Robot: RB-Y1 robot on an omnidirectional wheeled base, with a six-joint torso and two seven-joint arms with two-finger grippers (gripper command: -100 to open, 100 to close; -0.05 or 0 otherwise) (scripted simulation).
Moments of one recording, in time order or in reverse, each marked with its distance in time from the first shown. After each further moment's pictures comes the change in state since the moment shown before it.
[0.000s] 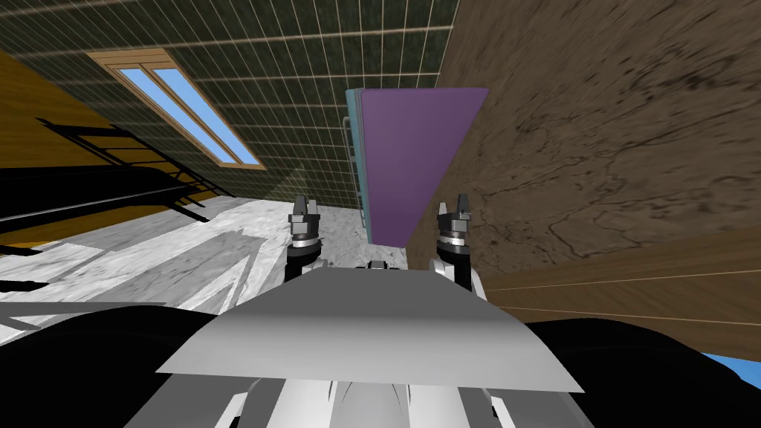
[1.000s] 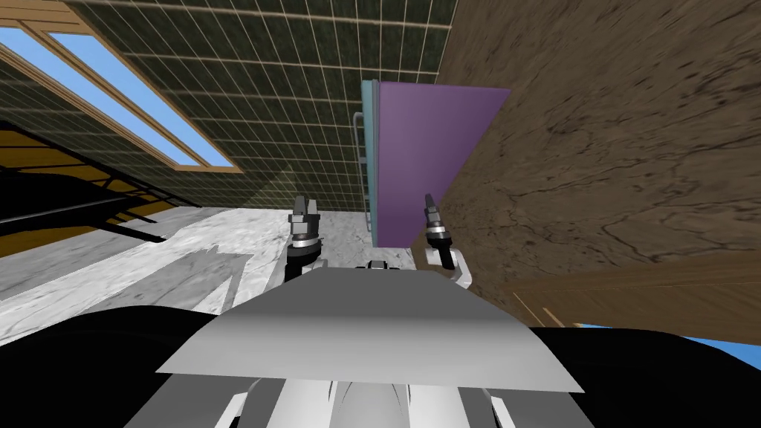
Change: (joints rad) left arm 0.000 0.000 0.000 0.000 0.000 0.000 0.000; right arm -0.215 -0.146 0.024 0.208 0.175 0.084 0.207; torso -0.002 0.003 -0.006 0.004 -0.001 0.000
